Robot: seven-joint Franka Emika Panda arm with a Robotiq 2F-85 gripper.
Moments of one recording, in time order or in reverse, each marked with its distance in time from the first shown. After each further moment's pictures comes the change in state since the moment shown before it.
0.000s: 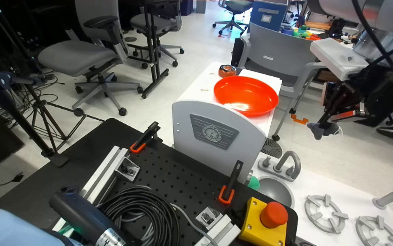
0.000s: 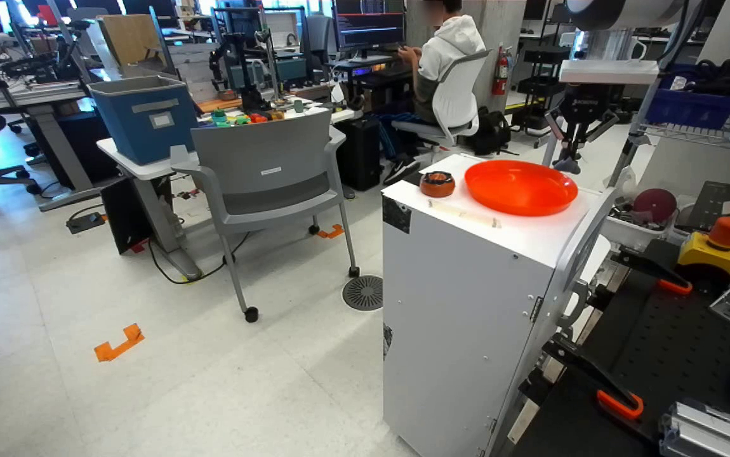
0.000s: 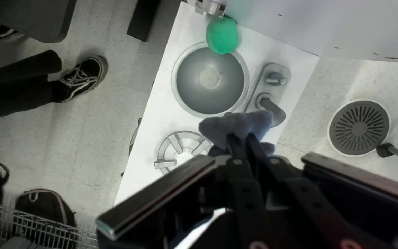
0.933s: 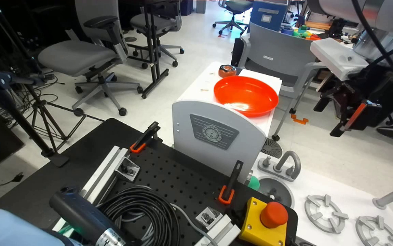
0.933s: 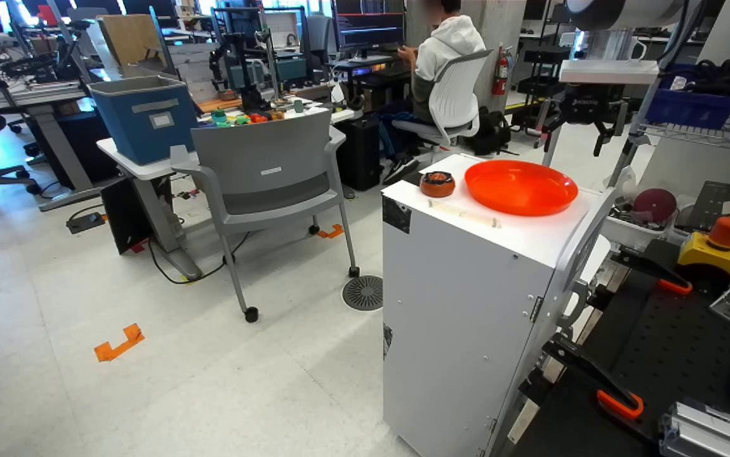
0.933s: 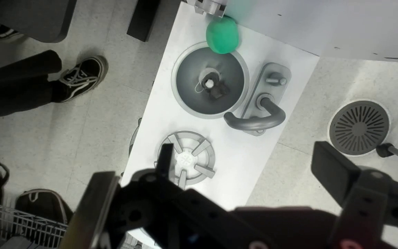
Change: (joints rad) arm 0.000 0.000 0.000 0.000 0.000 0.000 0.000
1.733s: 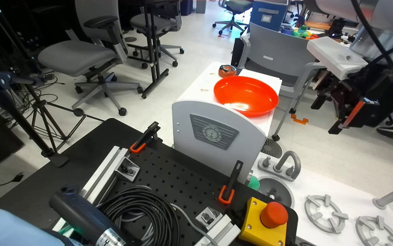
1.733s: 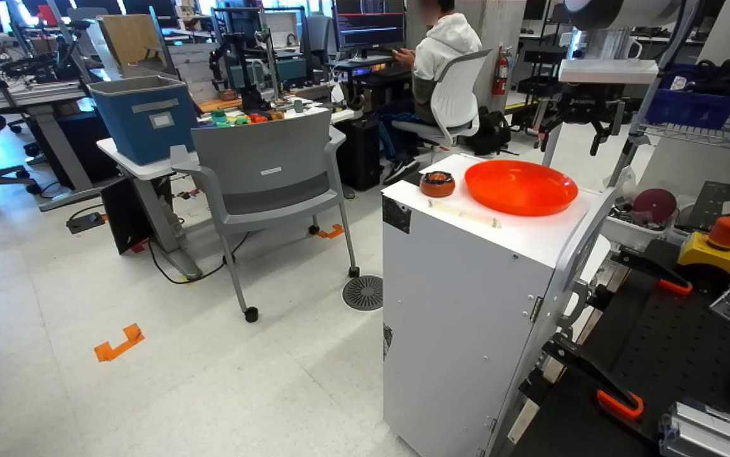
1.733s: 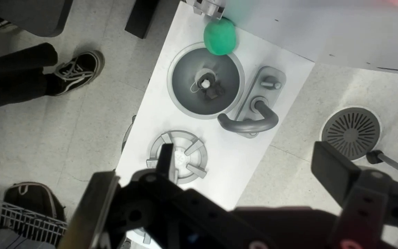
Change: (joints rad) arm 0.008 -0.004 0.004 -0.004 -0.001 0.007 -0.037
